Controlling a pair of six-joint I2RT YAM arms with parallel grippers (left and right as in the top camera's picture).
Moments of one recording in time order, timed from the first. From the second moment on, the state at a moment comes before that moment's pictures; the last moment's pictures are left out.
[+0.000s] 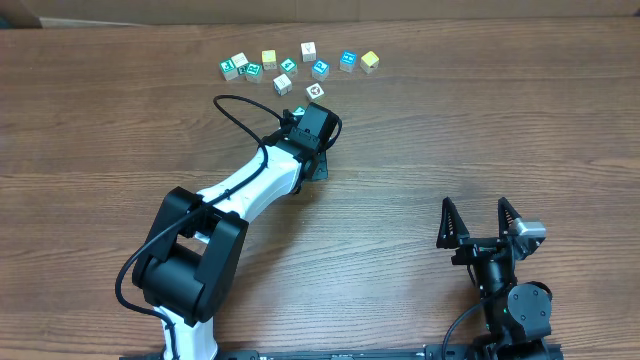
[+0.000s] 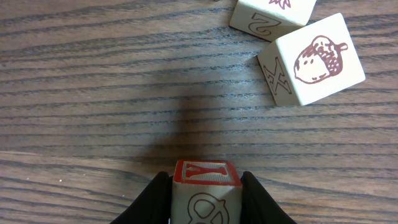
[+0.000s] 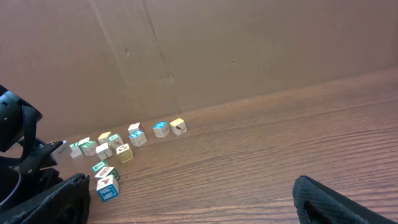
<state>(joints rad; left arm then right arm) -0.52 1.97 1.28 -0.52 -0.23 -0.57 0.20 0.01 0.02 -0.02 0.11 0.28</state>
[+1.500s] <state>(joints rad) -0.52 1.97 1.27 -0.53 -0.23 -0.57 0.20 0.01 0.02 -0.02 0.11 0.28</state>
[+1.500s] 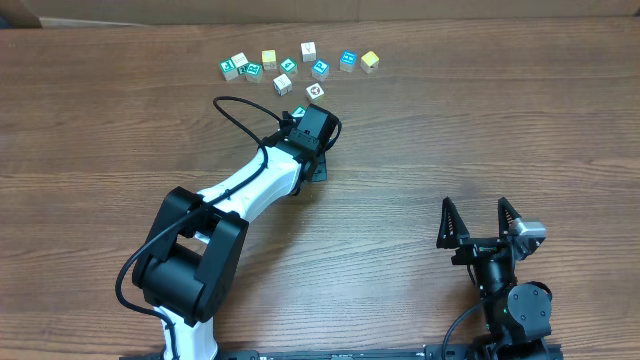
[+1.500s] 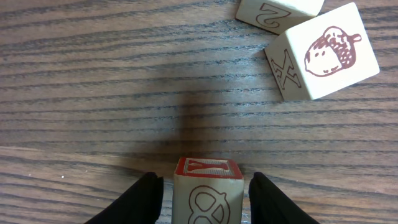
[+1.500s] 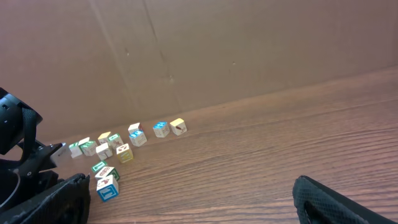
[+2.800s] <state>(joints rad) -0.02 1.90 1.73 -0.87 -0.07 -0.41 0.20 0.01 0.02 -0.02 0.11 0.28</state>
